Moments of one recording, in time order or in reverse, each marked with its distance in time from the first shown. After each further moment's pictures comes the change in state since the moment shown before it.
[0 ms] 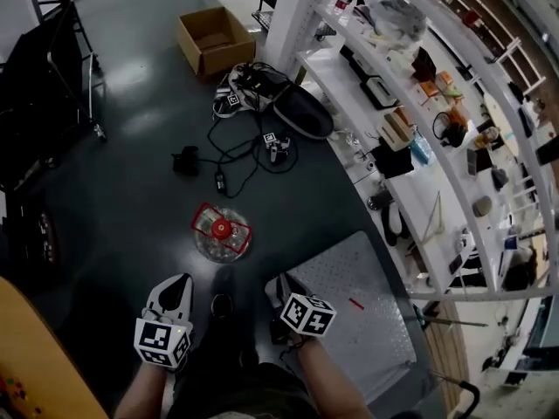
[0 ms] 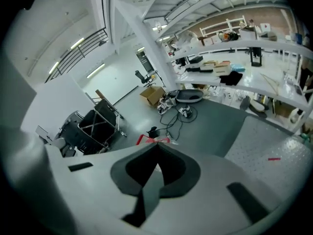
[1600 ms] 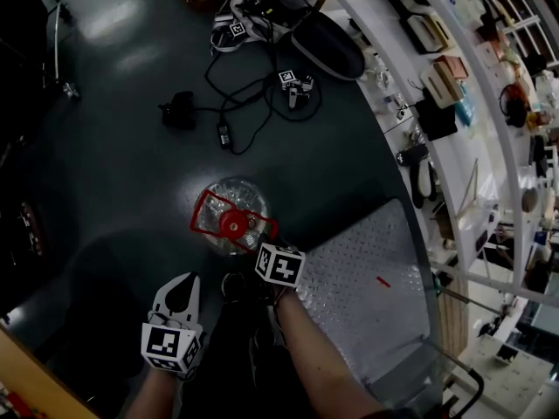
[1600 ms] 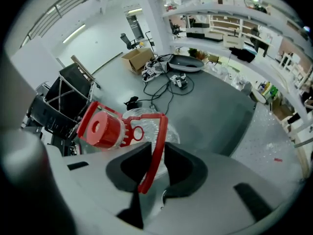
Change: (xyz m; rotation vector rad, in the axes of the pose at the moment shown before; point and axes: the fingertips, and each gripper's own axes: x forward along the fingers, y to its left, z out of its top) left arm 0.143 0.091 -0.125 -0.111 0.232 -0.039; right arm 0.281 -0.044 -0.079 -0.059 0.328 -0.226
